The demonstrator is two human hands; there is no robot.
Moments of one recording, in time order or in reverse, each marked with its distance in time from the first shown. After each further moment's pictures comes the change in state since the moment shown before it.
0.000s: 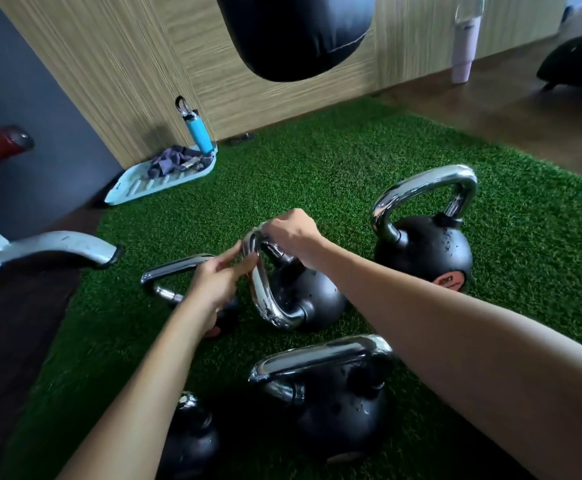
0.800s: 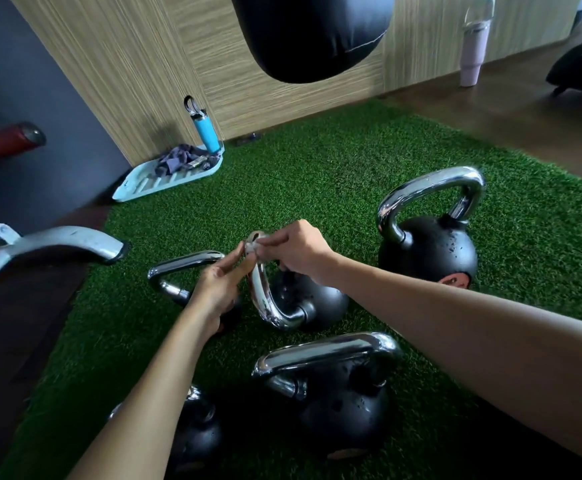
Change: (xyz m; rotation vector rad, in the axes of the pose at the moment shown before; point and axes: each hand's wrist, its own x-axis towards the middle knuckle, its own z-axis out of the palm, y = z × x) left_hand -0.006 -0.014 -0.001 -0.123 0.012 -0.003; right_hand -0.044 0.007 -0.005 -0.022 -0.103 -0.262
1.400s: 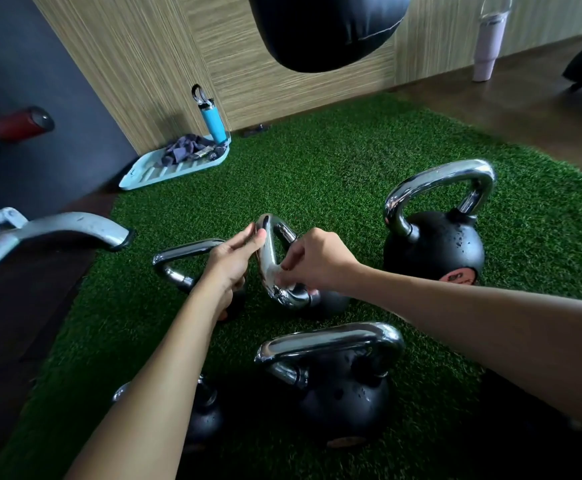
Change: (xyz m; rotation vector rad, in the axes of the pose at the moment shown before) left_hand 0.012 0.009 0.013 0.048 0.068 0.007; right_hand -0.041 0.004 -0.008 -0.266 -0.073 -0.012
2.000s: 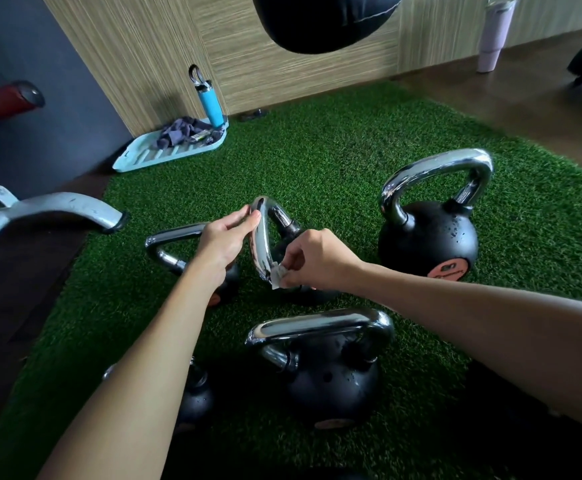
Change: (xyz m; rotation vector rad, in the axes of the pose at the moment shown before) left_hand -0.009 0.017 0.006 0.096 0.073 0.015; right_hand -0.002 0.022 0.000 -0.239 -0.071 -0.128
